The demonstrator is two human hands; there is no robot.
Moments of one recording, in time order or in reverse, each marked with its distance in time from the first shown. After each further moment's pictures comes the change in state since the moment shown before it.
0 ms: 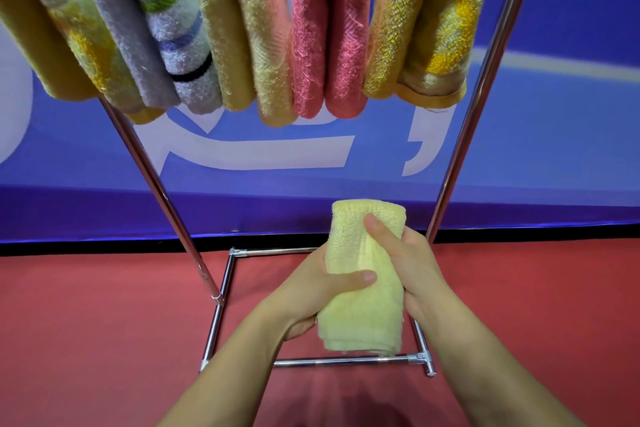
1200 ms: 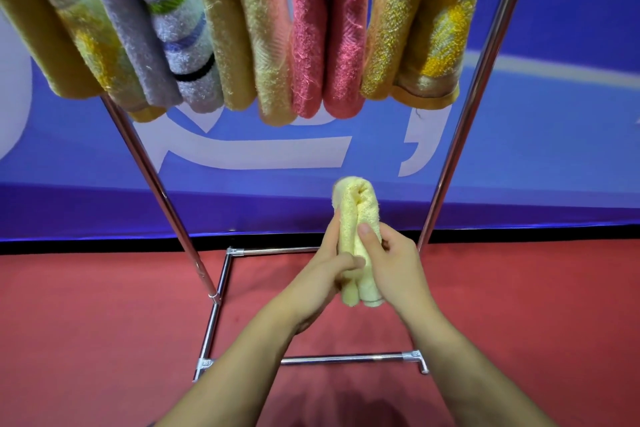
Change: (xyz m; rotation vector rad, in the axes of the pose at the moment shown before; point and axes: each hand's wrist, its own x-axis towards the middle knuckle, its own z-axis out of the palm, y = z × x) left_hand 0.010 -0.005 0.008 0.134 0.061 0.164; right_hand -0.002 0.019 0.004 -0.568 0.113 -0.338
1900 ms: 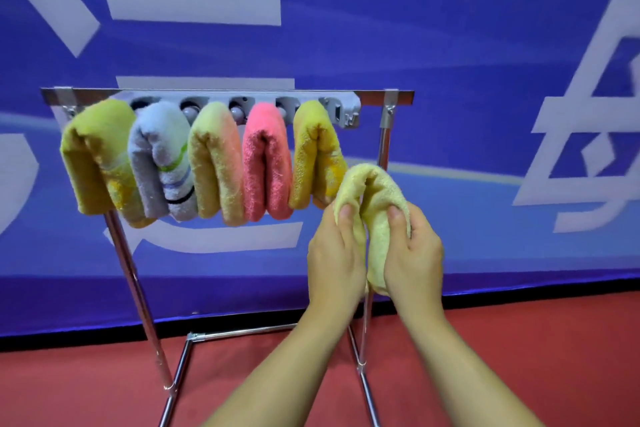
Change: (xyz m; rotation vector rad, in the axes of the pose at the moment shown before) left_hand -0.006 0.160 0.163 0.455 0.630 0.565; right_hand -0.037 -0.158 -0.133 -0.014 0.519 -0.433
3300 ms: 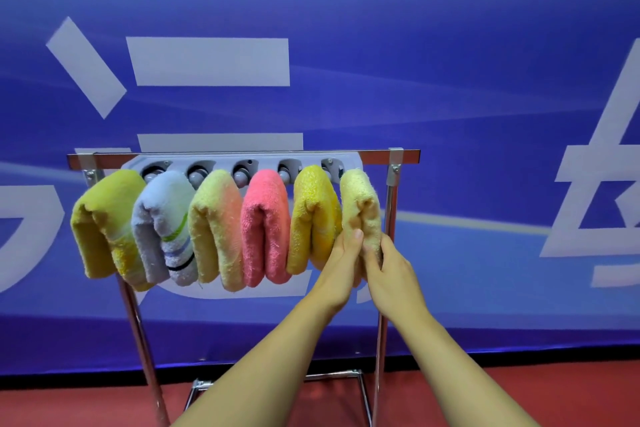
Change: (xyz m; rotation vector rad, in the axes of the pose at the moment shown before) left_hand 0.113 -0.031 0.042 -0.301 -0.410 -0.189; right_hand 0.096 0.030 0.035 -0.271 -0.424 0.090
